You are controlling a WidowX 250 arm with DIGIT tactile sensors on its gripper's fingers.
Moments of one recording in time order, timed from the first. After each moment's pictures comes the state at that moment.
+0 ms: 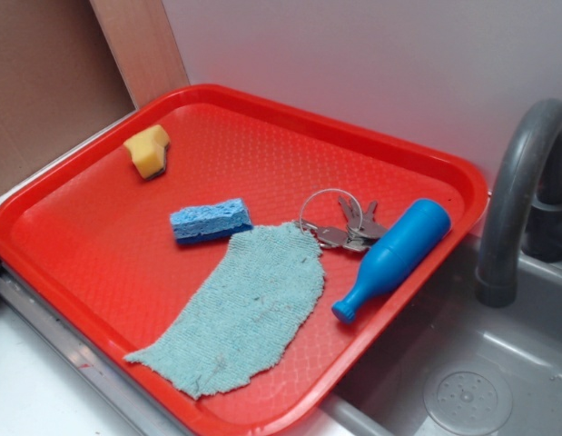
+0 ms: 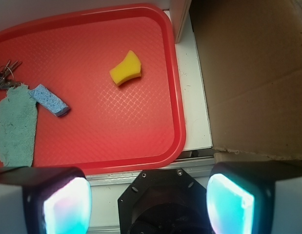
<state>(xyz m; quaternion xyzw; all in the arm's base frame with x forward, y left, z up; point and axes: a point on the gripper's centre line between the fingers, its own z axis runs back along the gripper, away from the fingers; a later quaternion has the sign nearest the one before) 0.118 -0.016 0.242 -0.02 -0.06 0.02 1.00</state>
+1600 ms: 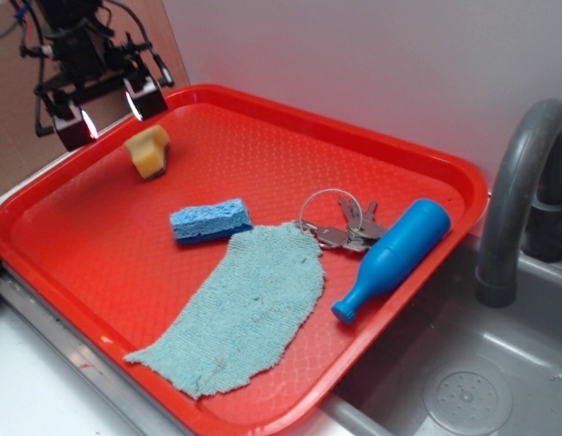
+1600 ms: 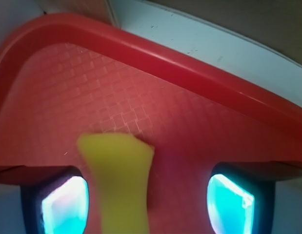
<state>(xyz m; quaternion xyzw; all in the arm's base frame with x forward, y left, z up) 0.244 -0.039 0.062 0.00 -0.06 0.52 0.85</state>
